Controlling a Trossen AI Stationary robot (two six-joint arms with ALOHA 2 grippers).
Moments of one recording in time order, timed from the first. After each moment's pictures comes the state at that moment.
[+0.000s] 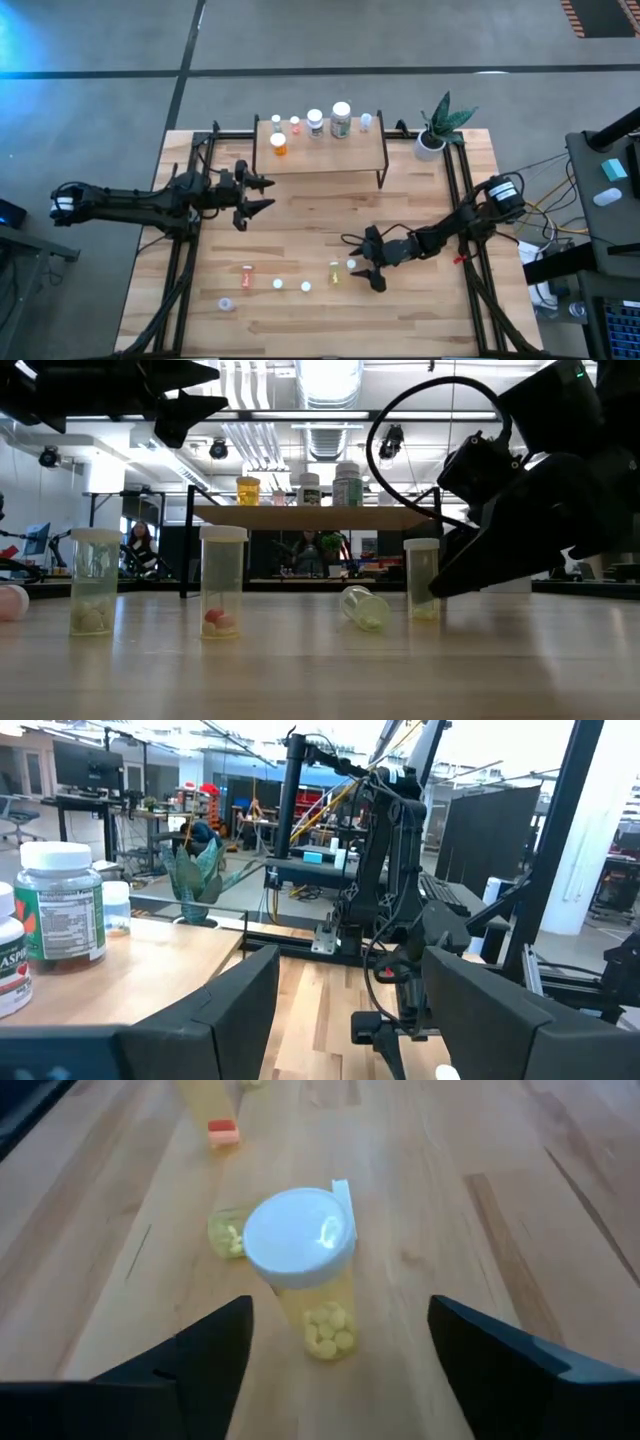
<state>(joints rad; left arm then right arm) 0.11 0.69 0.32 0.52 0.02 -0.13 0.34 1.82 0.48 0.80 0.15 0.30</state>
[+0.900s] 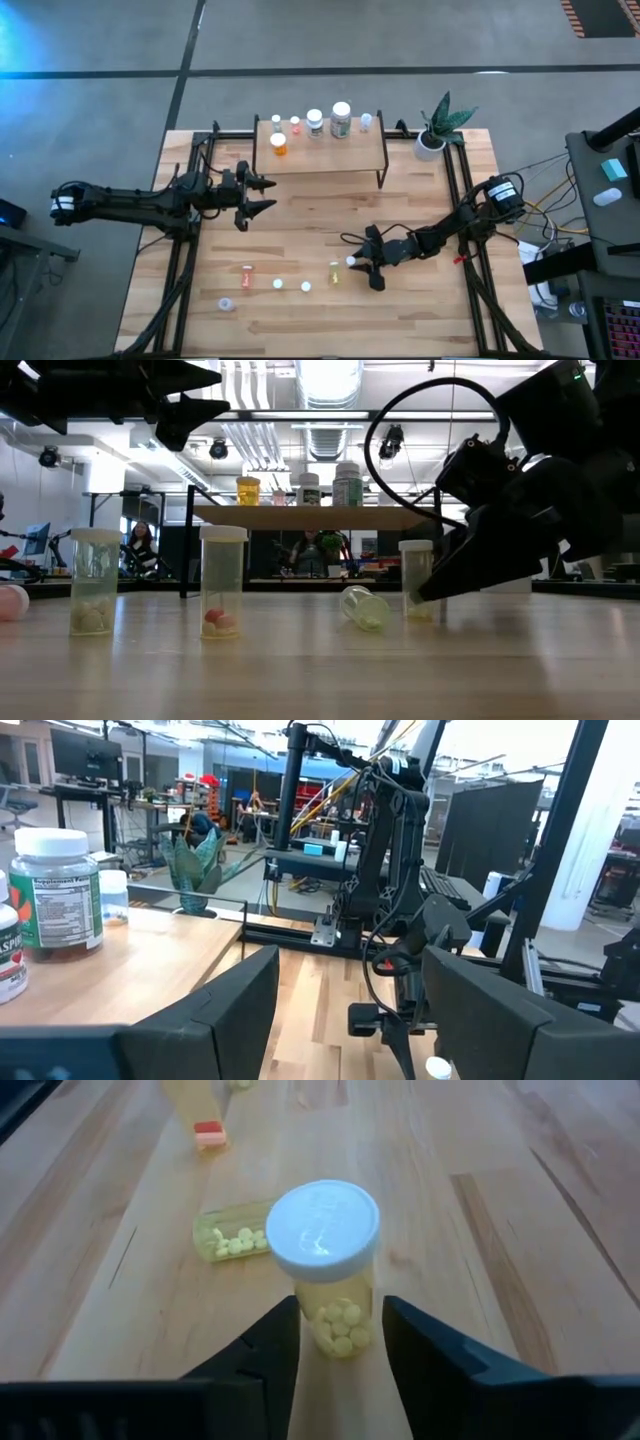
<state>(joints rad) 0.11 0.71 0.32 0.52 0.02 -0.14 0.33 1.82 0.48 0.80 0.17 0.31</state>
